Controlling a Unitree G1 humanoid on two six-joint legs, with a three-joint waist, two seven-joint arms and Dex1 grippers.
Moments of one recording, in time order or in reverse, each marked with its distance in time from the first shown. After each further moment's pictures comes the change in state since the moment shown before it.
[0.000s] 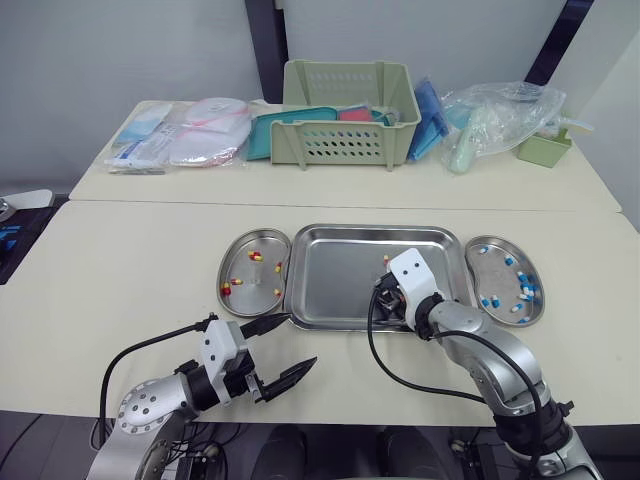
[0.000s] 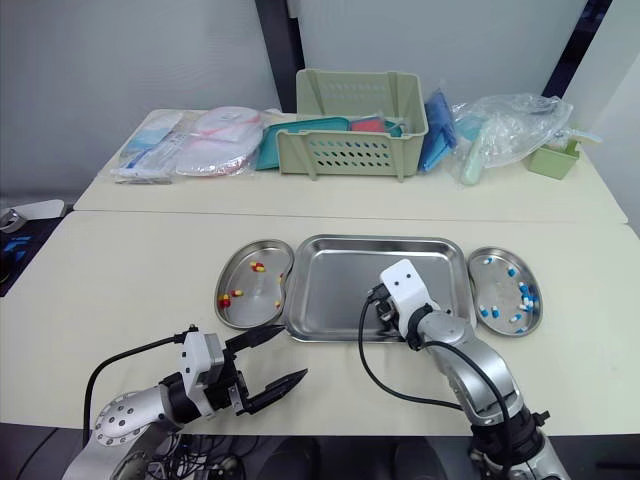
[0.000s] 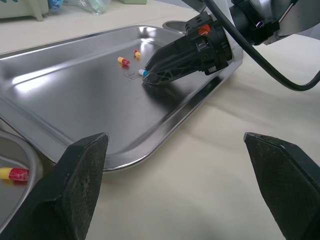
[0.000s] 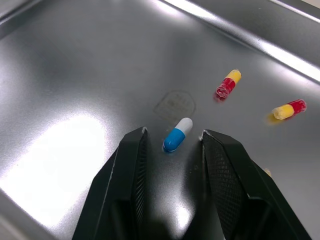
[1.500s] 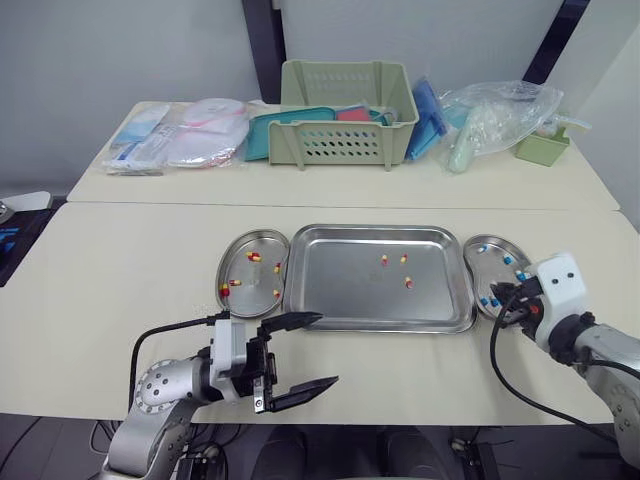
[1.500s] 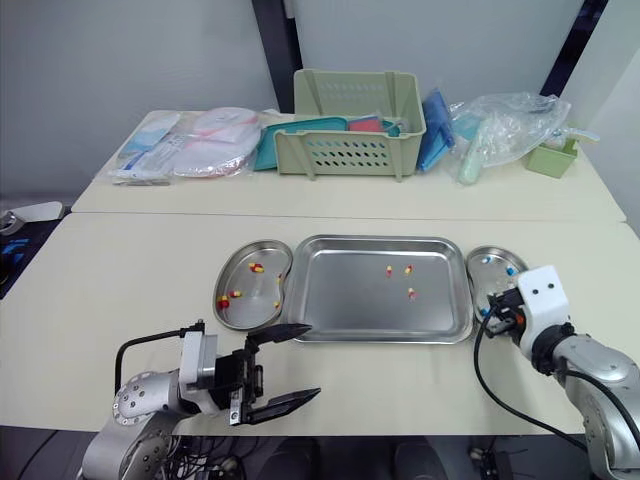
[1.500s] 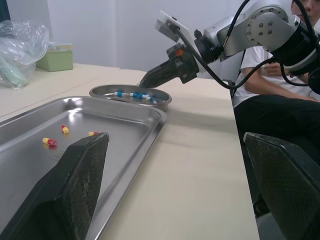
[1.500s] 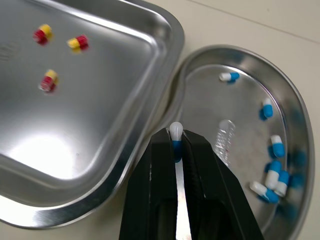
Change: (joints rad) left arm -0.118 -0.021 -0.066 0.029 -0.123 -0.100 -0.257; right arm 0.356 -0.273 -0.637 -0.219 0.170 -0.038 0.263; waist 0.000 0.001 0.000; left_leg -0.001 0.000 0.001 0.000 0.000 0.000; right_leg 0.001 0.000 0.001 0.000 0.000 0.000
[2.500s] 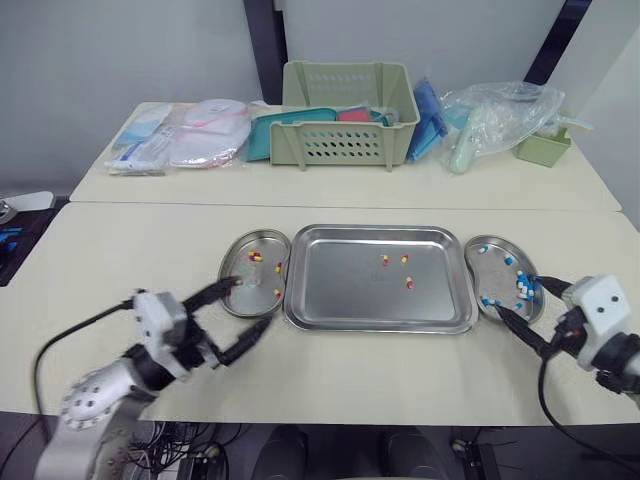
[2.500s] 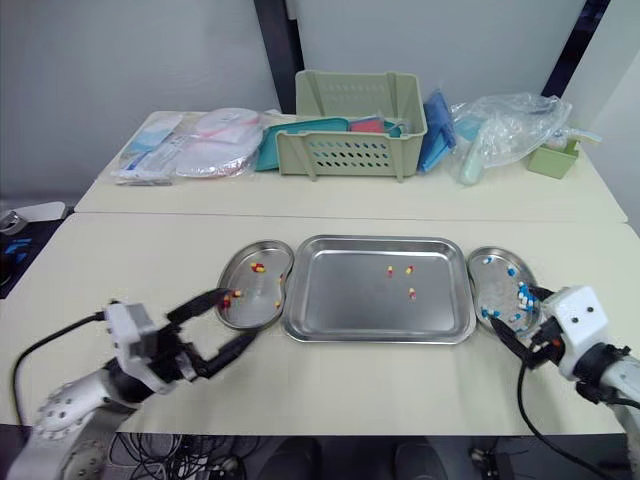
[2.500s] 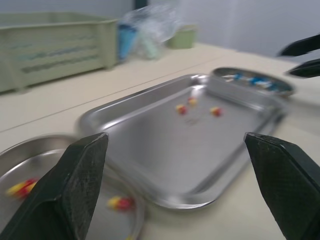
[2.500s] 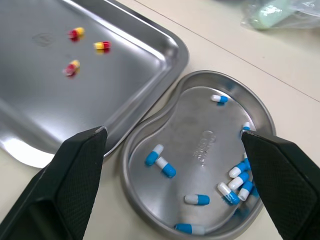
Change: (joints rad) left arm 0.123 0.058 0.372 -0.039 -0.032 0.154 0.371; right arm 0.250 -0.122 -0.160 0.160 0.045 -0.570 0.320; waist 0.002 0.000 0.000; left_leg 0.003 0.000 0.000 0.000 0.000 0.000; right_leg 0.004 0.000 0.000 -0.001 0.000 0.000
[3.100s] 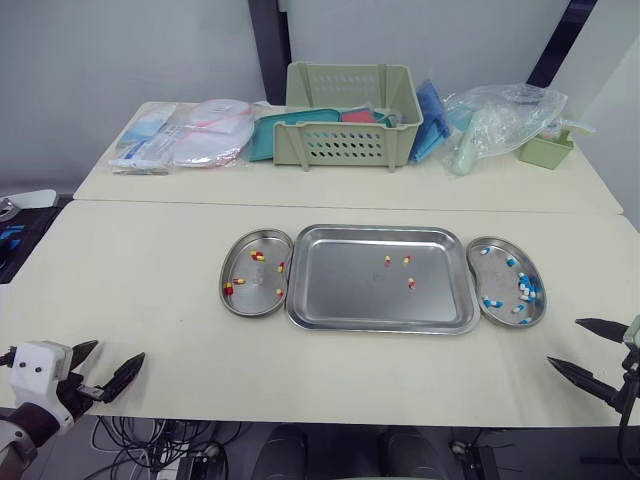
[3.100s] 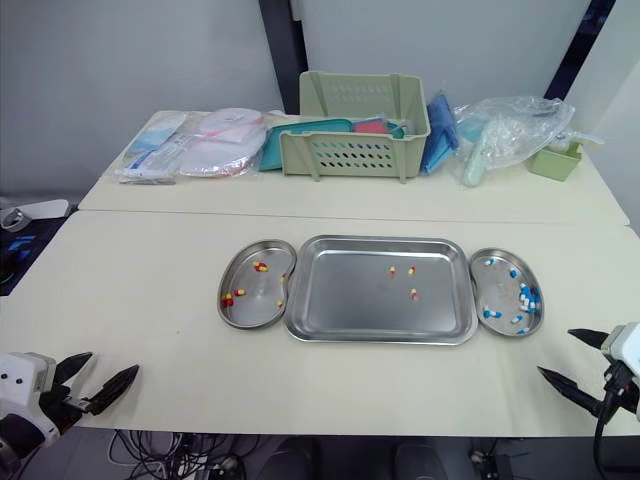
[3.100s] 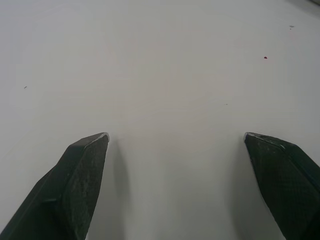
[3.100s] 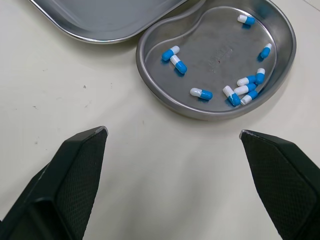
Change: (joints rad) left arm 0.129 0.117 0.254 0.471 0.138 -0.031 0.001; right arm 0.190 -0.150 -0.149 0.260 0.013 -0.245 0.329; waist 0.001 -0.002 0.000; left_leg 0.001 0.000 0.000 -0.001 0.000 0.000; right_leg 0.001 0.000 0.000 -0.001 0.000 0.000
